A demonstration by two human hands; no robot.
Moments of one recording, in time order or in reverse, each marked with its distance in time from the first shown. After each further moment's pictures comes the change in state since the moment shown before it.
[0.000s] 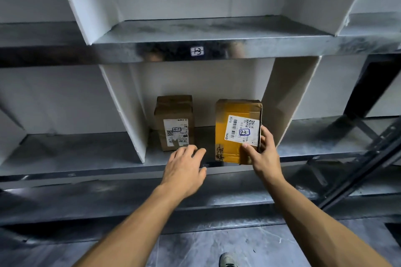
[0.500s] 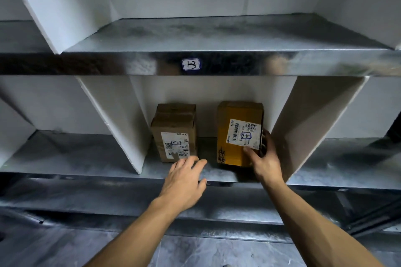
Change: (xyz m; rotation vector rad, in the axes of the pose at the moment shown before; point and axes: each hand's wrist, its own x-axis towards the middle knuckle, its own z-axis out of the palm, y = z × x) left_hand 0.045 -0.007 0.029 -0.027 -0.026 -0.084; right_hand 0.095 0.030 0.021 -0.012 -0.130 0.069
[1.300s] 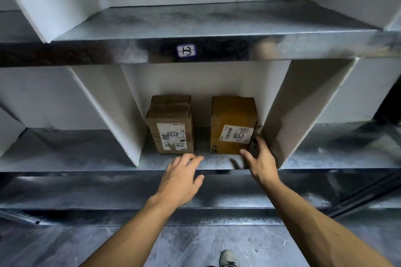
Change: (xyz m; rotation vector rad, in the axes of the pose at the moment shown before) left_hand -0.006 -0.009 0.008 -0.135 -0.056 -0.037; right_hand -0.013 0.015 0.005 -0.219 -0.034 -0.005
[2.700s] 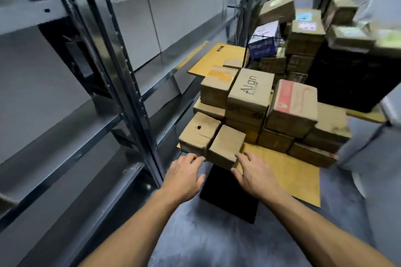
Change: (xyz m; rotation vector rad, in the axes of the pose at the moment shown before) left_hand -0.157 0.496 0.186 0.073 -0.407 1.122; right_hand -0.456 0.201 -0.379 -0.842 0.480 0.714
